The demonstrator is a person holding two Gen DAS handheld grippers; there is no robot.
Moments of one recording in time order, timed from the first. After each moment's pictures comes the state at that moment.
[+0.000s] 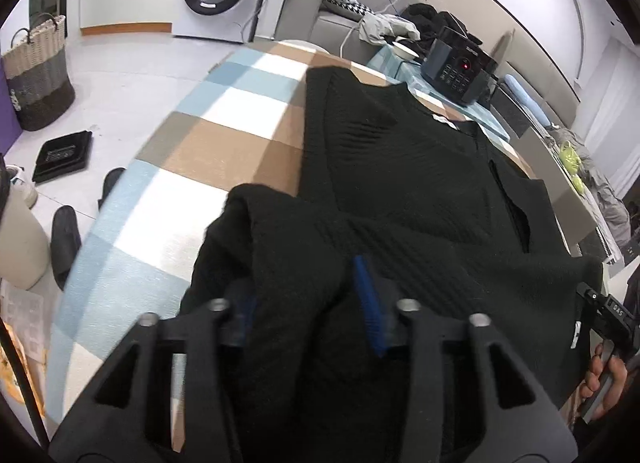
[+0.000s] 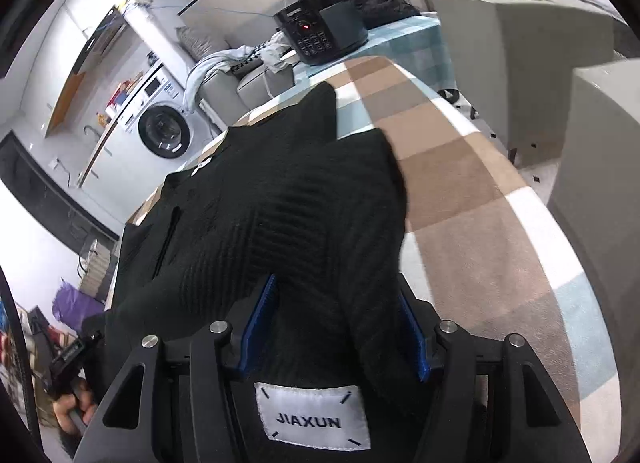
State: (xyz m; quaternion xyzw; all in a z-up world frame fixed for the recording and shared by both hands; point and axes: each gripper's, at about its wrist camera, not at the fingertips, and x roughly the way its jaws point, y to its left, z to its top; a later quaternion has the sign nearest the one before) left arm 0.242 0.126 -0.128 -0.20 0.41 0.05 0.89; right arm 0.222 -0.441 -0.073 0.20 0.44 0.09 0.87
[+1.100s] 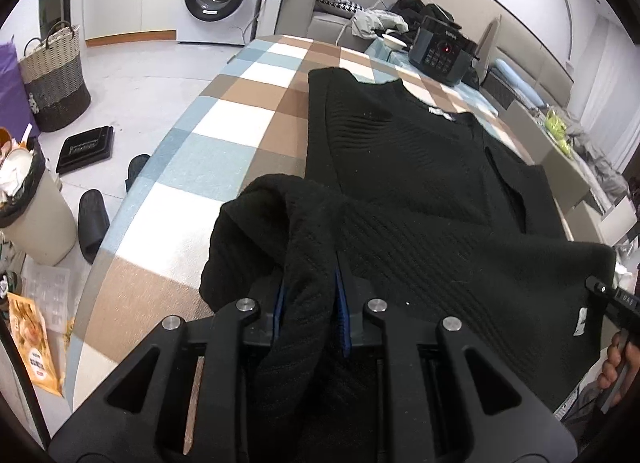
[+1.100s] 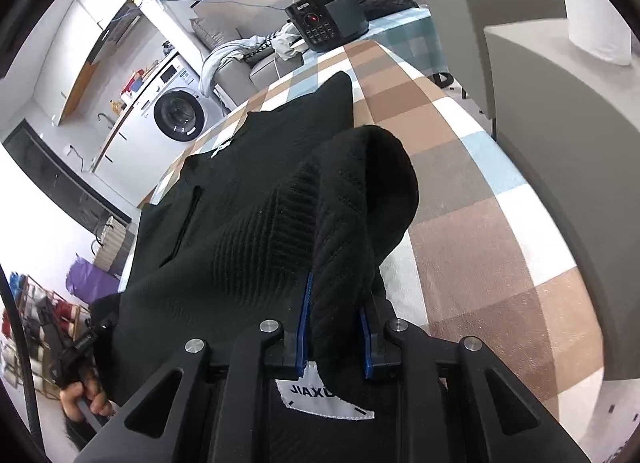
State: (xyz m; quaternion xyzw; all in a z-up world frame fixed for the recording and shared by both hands) left arm 0.091 0.097 -0.108 -0.17 0.40 0.06 0.90; right arm 0.118 -0.467 -0.061 0.20 0.45 0.10 0.86
